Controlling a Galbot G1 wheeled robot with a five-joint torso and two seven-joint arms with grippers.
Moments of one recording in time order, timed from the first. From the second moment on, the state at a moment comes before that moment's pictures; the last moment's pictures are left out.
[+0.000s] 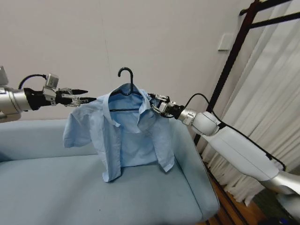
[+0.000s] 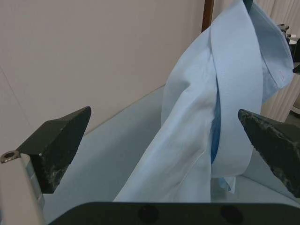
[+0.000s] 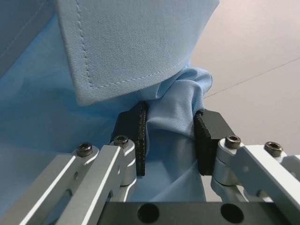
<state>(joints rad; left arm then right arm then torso) 1.00 0.15 -0.76 -1.81 -1.64 0.32 0.60 -0.05 0.73 -0.27 1.78 0.11 0.28 -0.22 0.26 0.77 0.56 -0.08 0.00</state>
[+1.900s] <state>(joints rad) 0.53 -0.40 -0.43 -1.79 -1.20 0.28 0.25 0.10 0.74 -0.34 1.63 0.38 0.14 -0.23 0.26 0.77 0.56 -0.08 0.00</state>
